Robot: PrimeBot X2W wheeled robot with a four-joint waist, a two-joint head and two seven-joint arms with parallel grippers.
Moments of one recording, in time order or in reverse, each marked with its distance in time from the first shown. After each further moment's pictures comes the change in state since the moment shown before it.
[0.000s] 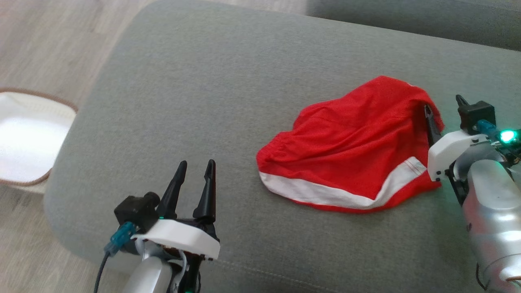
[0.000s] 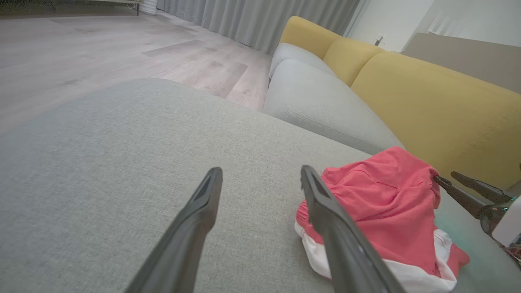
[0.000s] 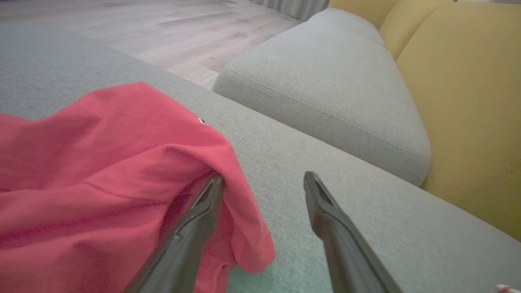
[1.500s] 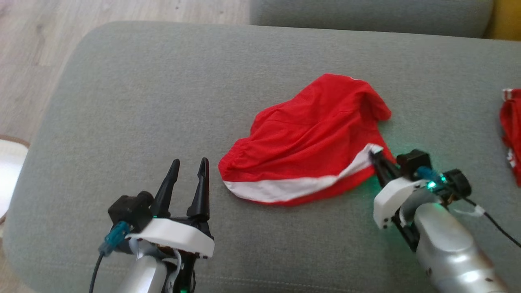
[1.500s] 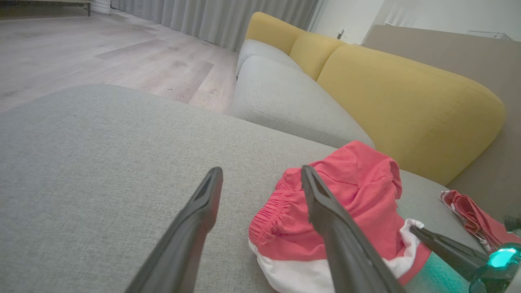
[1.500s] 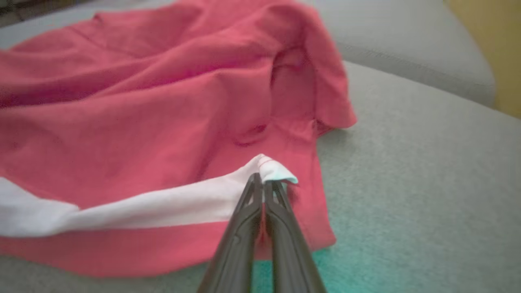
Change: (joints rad) left arm 0.001 0.000 0.034 0.002 0.022 -0.007 0.000; right arm 0.168 0.064 0.425 -0.051 0.367 0.000 0.011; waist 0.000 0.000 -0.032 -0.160
